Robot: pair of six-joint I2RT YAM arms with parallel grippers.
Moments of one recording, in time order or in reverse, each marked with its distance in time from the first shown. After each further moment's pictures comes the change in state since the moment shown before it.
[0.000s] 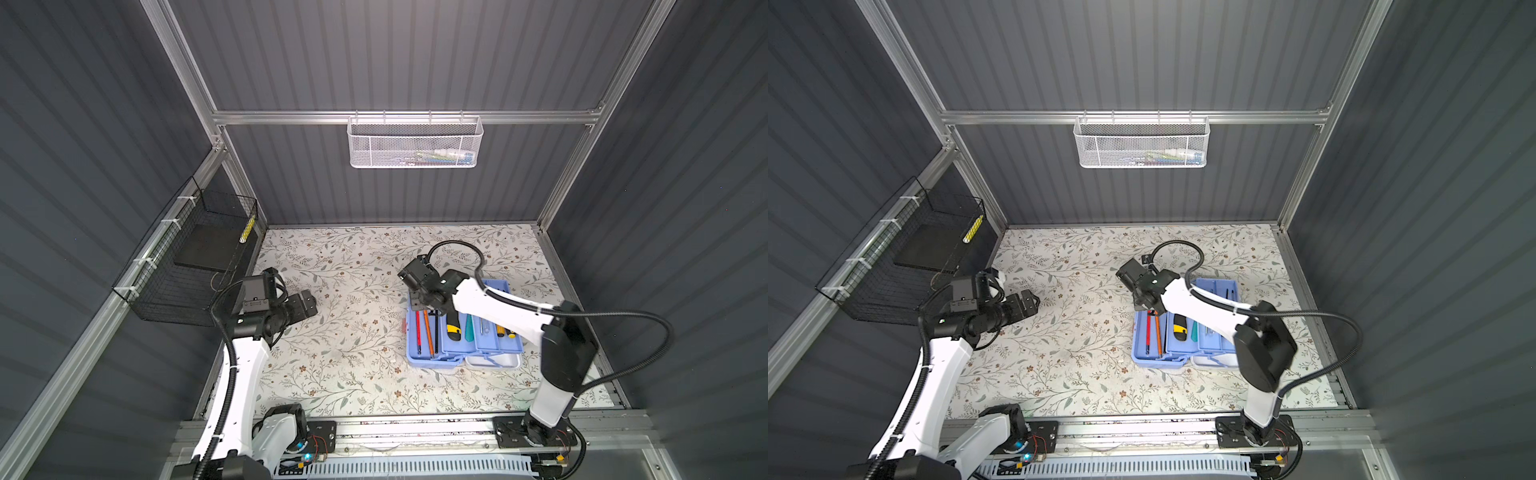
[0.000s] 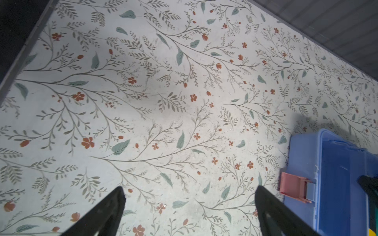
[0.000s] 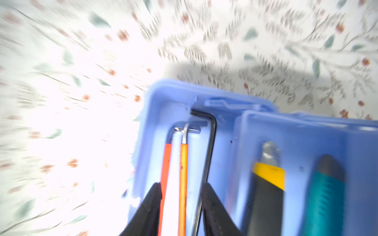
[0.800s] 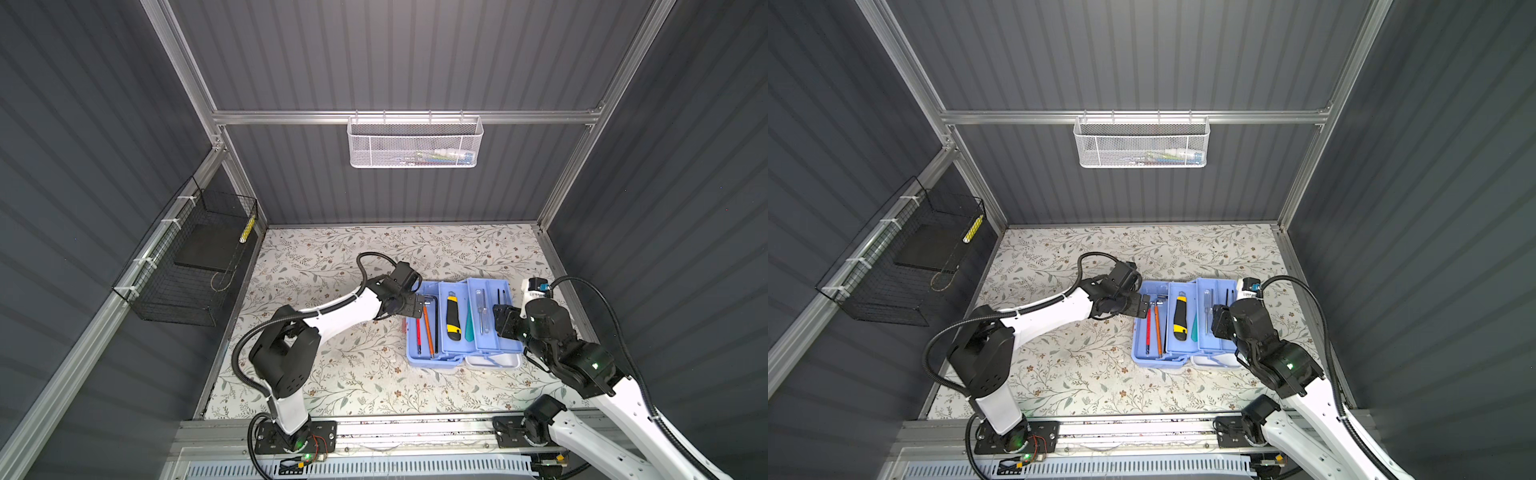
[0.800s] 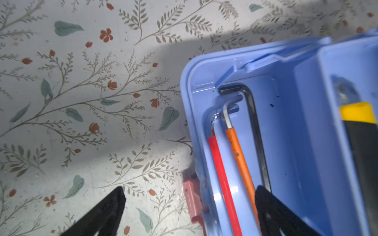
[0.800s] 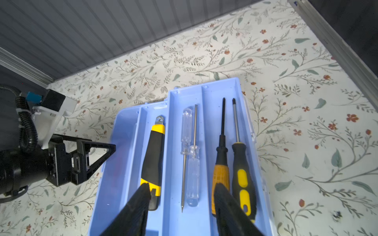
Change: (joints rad) left arm -0.777 0.824 0.383 0.240 -0.281 -0.148; right arm -0.297 -0.994 -0.591 -0.027 -0.100 -0.001
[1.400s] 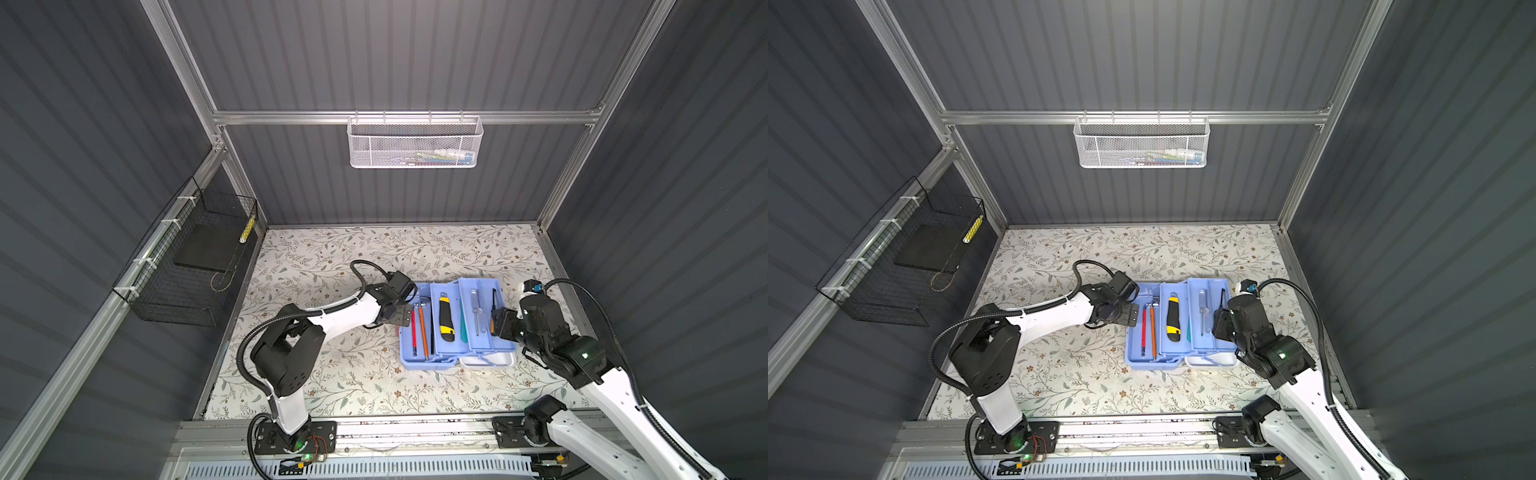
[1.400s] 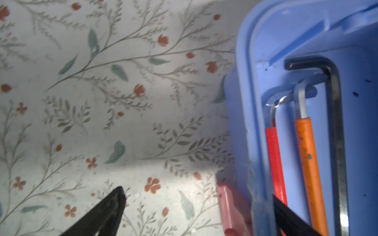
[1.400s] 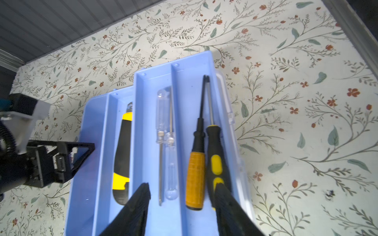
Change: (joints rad) left arm 0.034 -0.064 -0.140 -0.061 -0.137 -0.060; right arm -0.102 0.064 -0.019 -0.016 -0.103 -0.009
